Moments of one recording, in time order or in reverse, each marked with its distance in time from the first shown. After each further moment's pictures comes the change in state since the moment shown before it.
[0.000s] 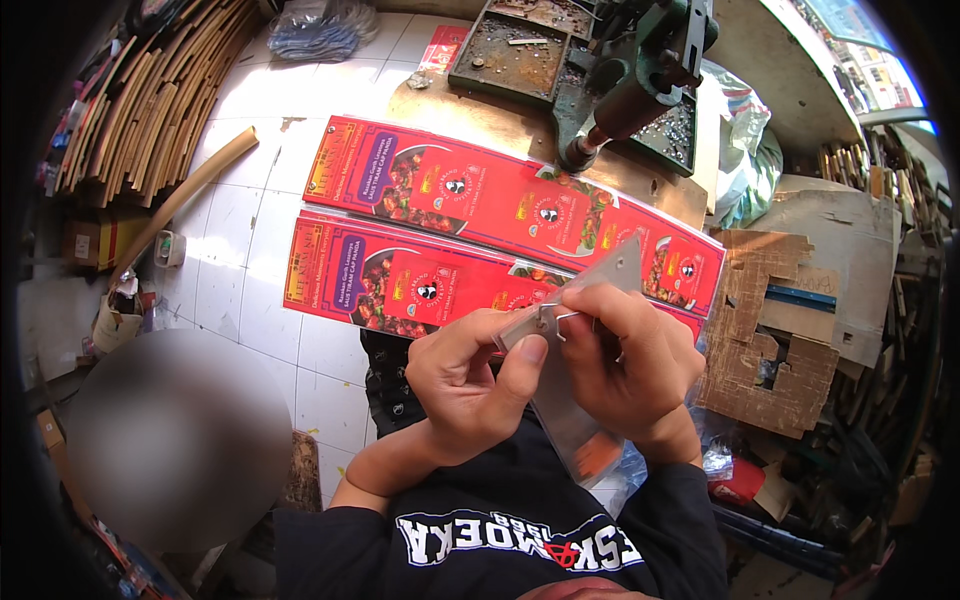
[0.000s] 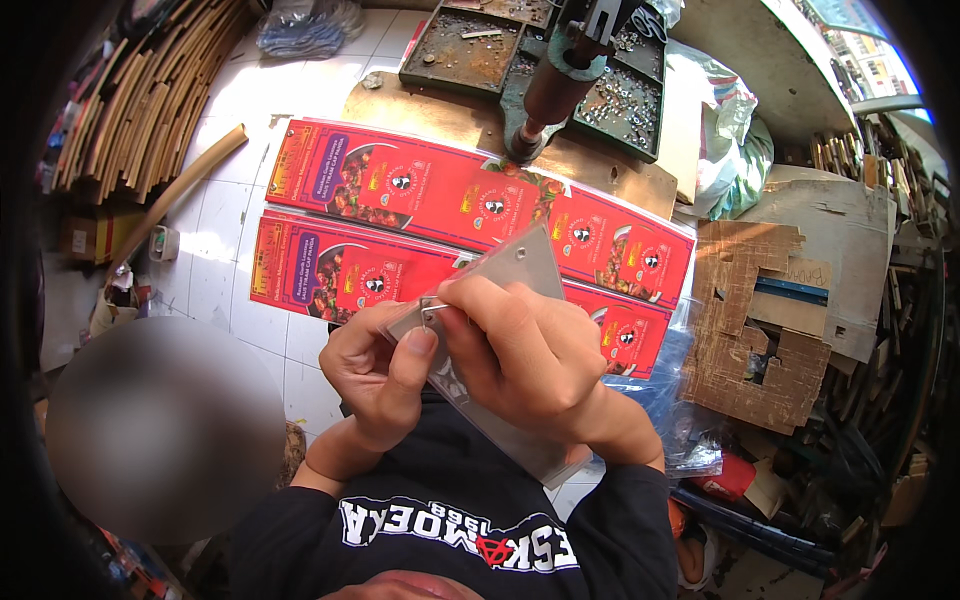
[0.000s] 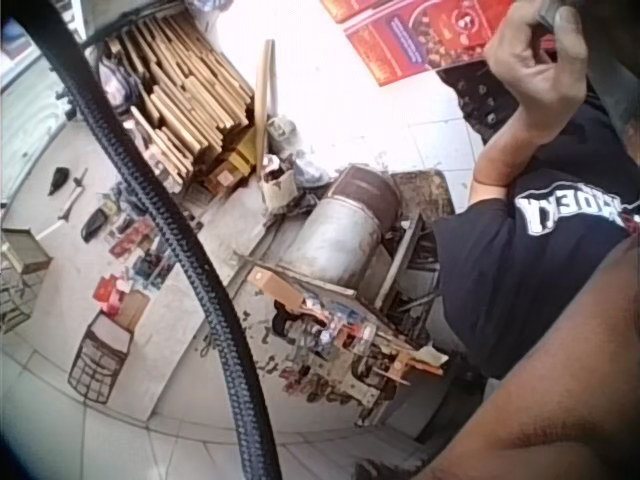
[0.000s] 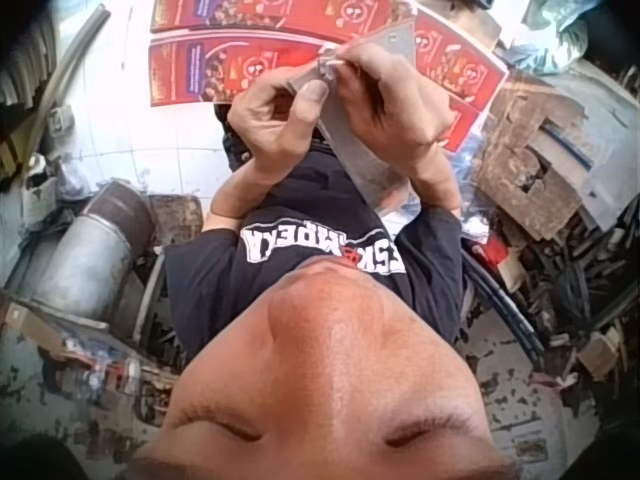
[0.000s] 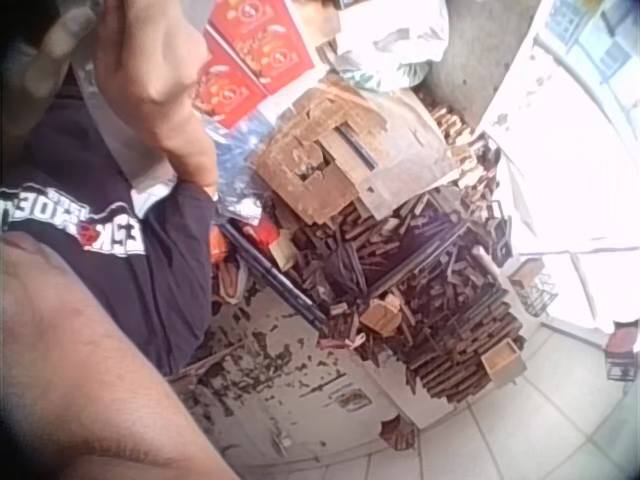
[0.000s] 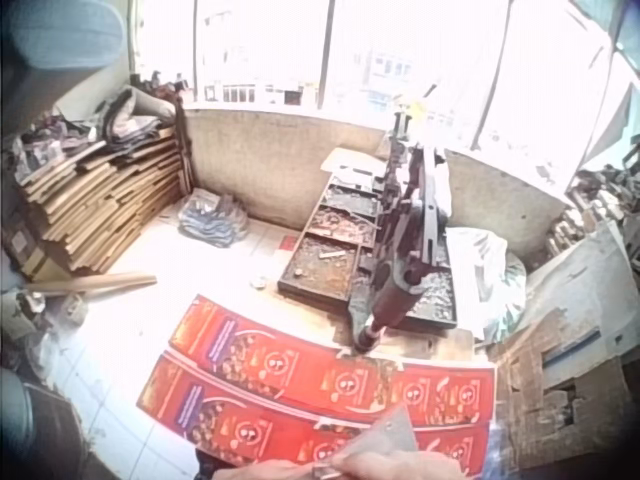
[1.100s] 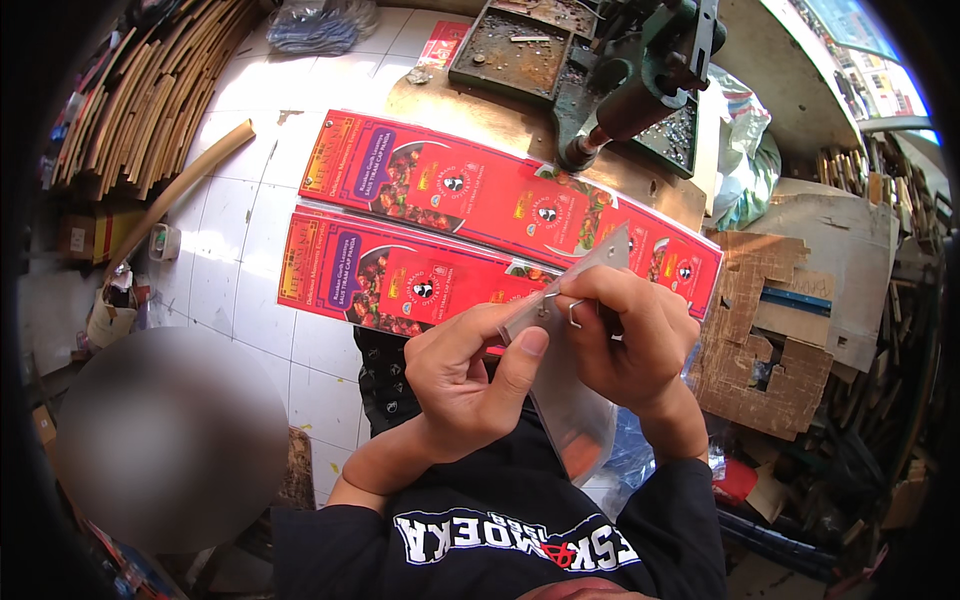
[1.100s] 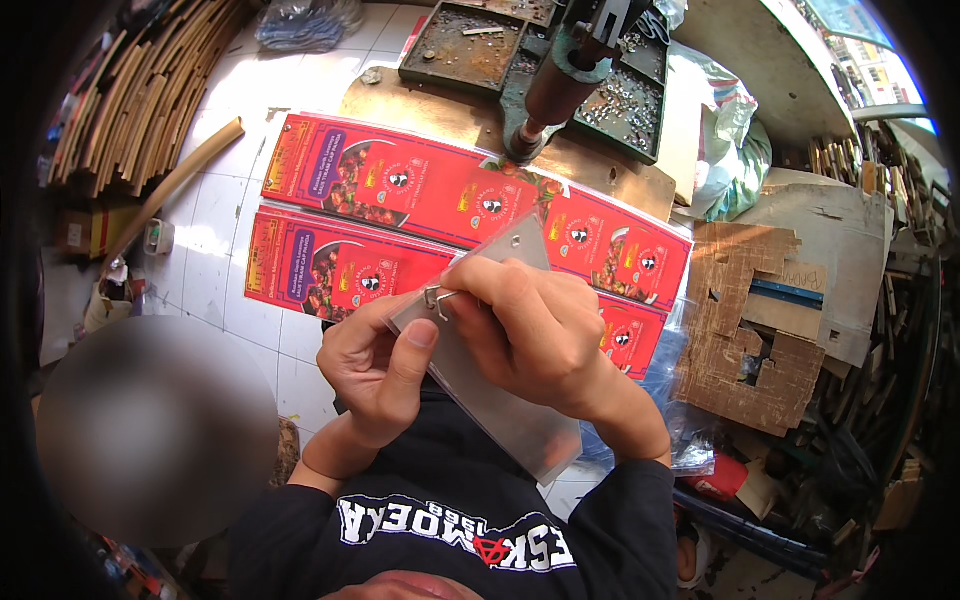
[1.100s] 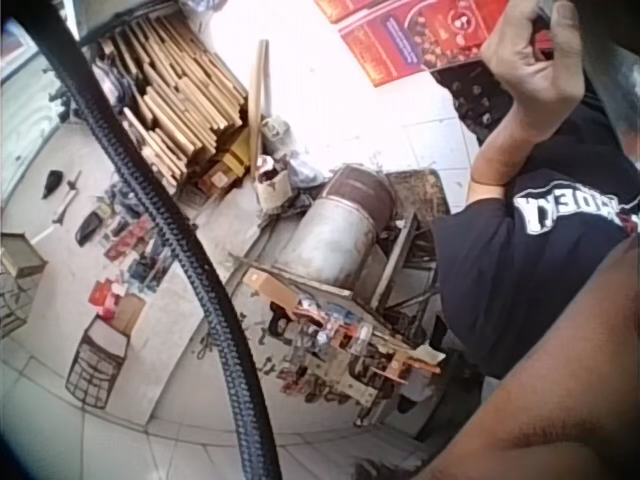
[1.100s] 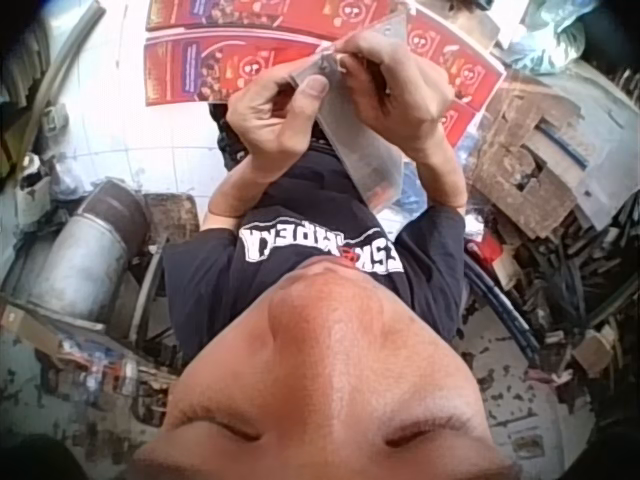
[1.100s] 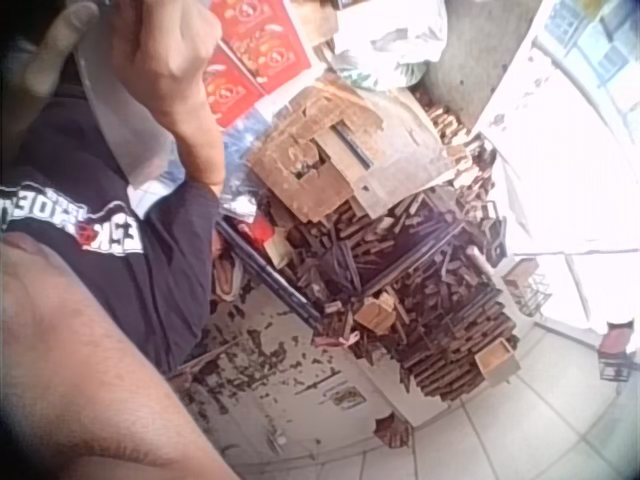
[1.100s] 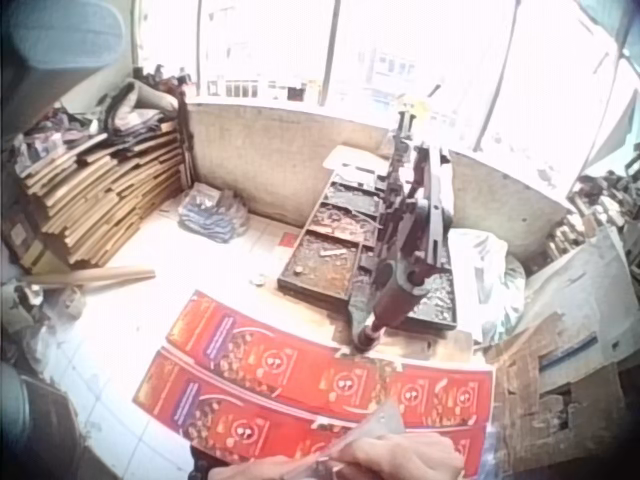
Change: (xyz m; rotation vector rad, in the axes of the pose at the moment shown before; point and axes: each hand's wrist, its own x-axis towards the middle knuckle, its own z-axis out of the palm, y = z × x) left_hand 0.005 -0.002 -0.001 0.125 -0.034 0.024; right_hand 0.006 0.019 0.001 0.098 -0.077 -0.008
